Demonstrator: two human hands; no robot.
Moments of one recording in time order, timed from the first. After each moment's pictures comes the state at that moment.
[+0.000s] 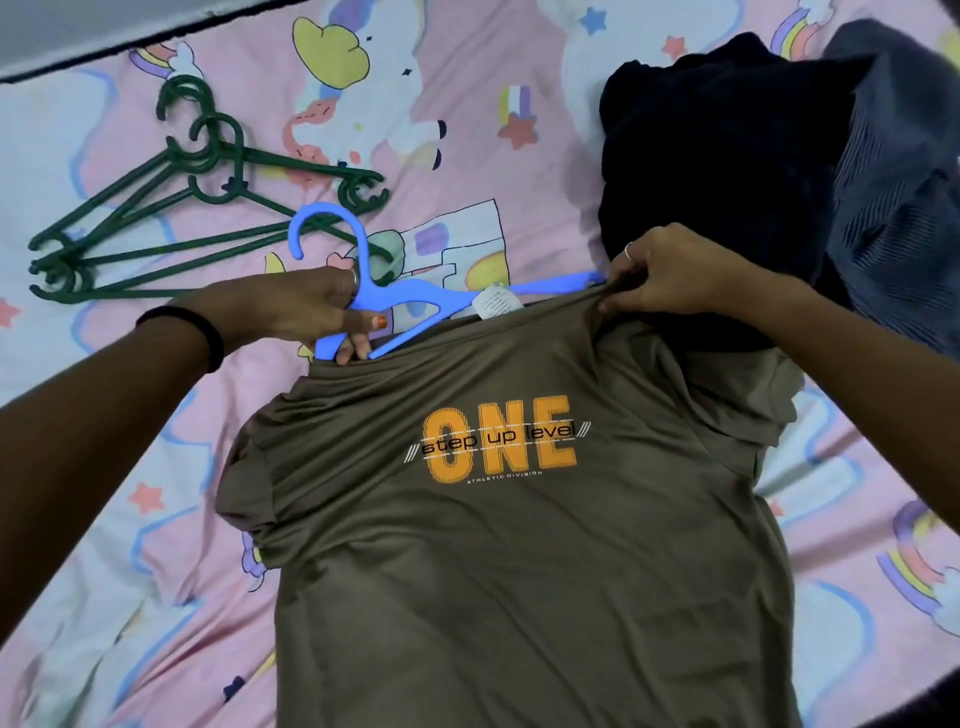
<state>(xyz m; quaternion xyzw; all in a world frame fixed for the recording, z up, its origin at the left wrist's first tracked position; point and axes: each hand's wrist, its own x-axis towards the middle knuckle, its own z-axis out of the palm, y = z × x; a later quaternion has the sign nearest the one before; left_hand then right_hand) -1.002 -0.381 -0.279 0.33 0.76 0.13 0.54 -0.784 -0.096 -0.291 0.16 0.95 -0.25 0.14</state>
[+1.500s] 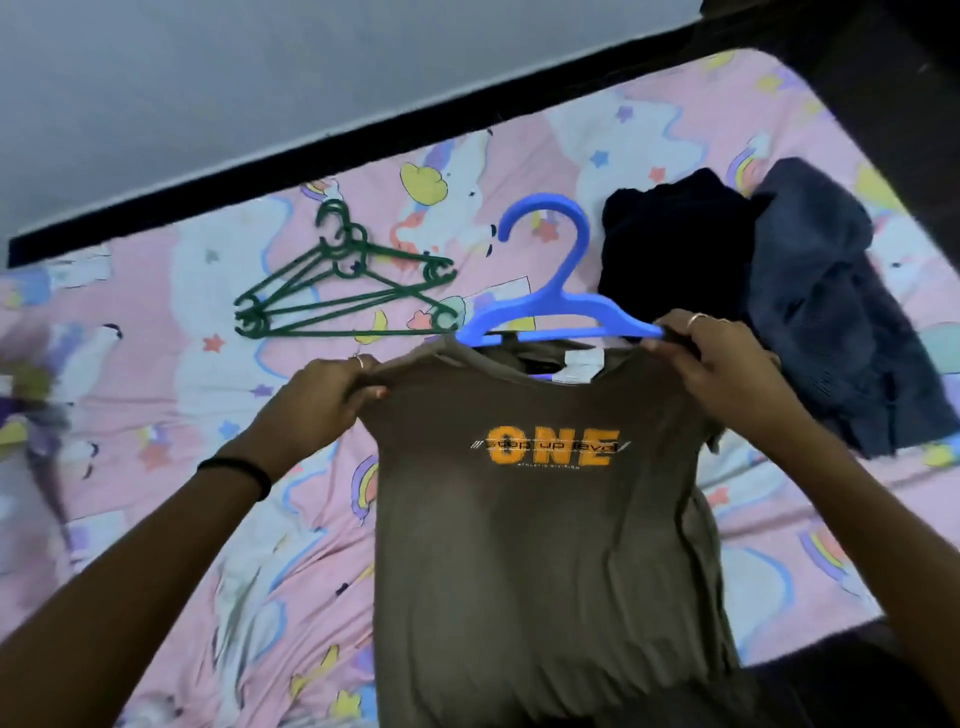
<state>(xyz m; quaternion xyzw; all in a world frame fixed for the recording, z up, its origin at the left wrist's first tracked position) -0.927 -0.492 -0.146 0.39 0.88 0.14 0.23 -0.696 -0.181 -0.137 0.22 0.93 -0.28 -0.07</state>
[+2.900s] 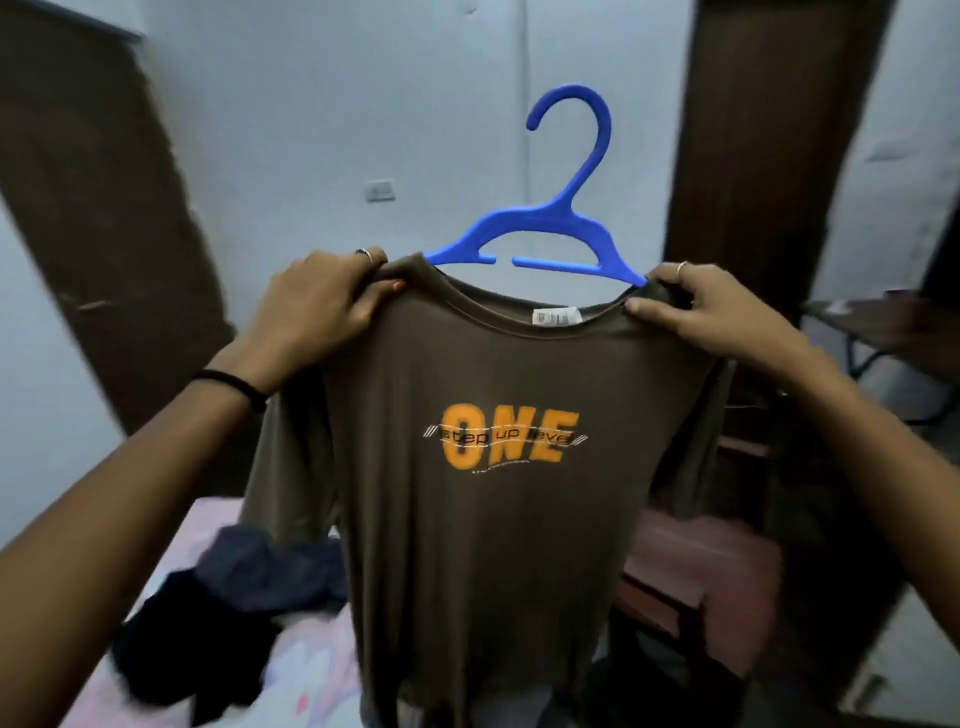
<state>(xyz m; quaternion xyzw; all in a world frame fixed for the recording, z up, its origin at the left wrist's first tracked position) -0.393 -0.354 0.361 0.83 0.41 0.32 -0.21 -0.031 -0.419 0.331 0.58 0.73 0.00 -0.37</state>
